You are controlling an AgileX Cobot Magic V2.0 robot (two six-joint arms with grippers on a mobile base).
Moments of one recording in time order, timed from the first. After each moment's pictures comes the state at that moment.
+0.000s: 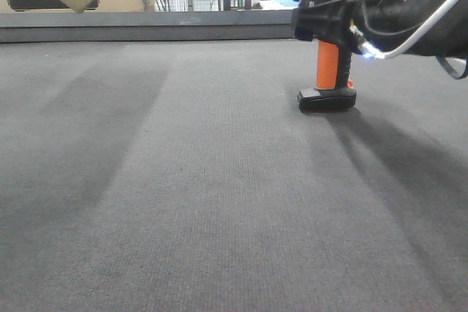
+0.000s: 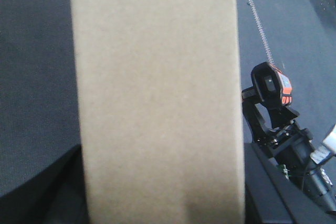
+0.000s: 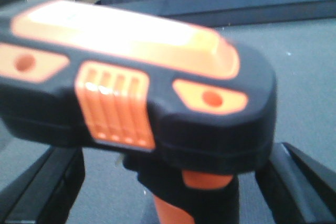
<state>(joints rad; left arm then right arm) 0.24 1.69 -1.77 -0.80 1.23 0.29 0.42 1.85 -0.89 0.35 -0.75 -0.06</state>
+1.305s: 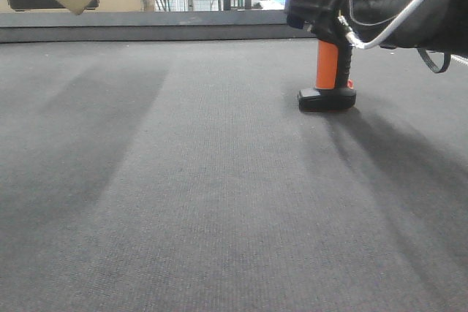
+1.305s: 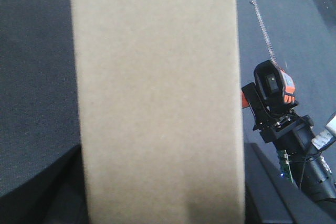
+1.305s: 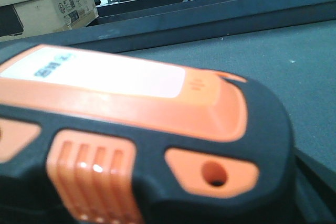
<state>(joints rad) 0.24 1.69 -1.77 -0.79 1.23 0.29 0.42 1.90 -1.00 0.39 -0.74 -0.03</state>
